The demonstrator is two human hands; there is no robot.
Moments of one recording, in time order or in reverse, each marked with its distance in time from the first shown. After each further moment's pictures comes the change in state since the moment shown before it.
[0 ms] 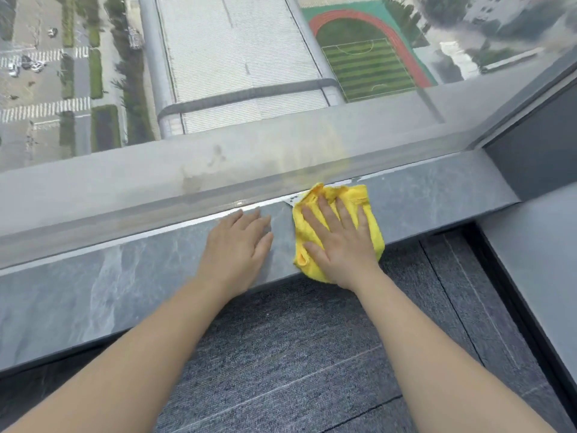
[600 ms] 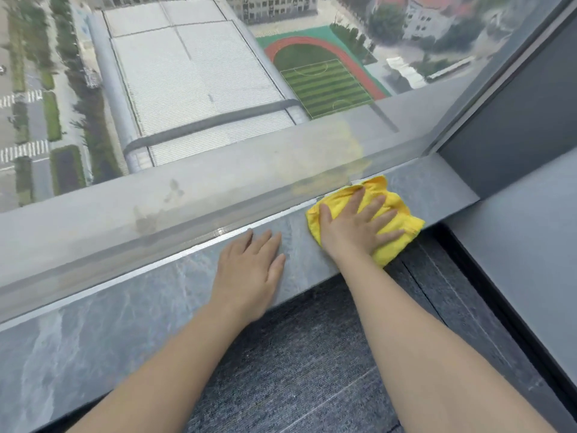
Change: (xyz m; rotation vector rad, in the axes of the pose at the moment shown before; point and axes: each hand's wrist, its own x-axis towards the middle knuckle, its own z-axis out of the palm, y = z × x) left_hand 0.033 0.036 0.035 0.097 -0.044 0.132; right_hand 0.046 0.039 -0.019 0.313 0.108 0.842
